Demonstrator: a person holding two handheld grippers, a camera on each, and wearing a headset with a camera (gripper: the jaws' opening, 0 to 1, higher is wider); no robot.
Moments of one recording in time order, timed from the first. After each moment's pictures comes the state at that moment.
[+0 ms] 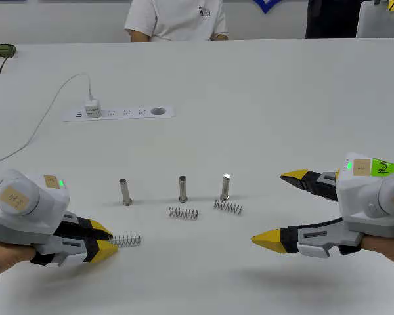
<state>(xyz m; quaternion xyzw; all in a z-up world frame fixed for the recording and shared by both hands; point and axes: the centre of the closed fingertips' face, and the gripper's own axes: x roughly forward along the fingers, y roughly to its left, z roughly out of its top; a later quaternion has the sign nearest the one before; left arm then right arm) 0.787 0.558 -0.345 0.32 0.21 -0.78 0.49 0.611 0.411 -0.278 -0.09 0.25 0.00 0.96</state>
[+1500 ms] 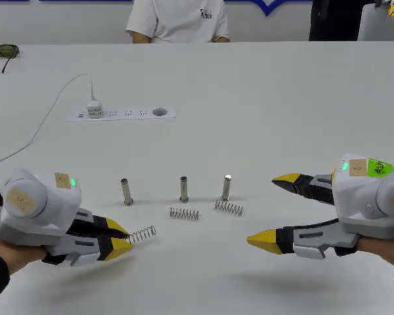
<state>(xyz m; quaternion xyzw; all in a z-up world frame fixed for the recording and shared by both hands) 0.750 0.549 -0.321 0.31 0.16 -0.82 0.46 0.618 0.427 -0.273 -0.09 0.25 0.02 0.96</state>
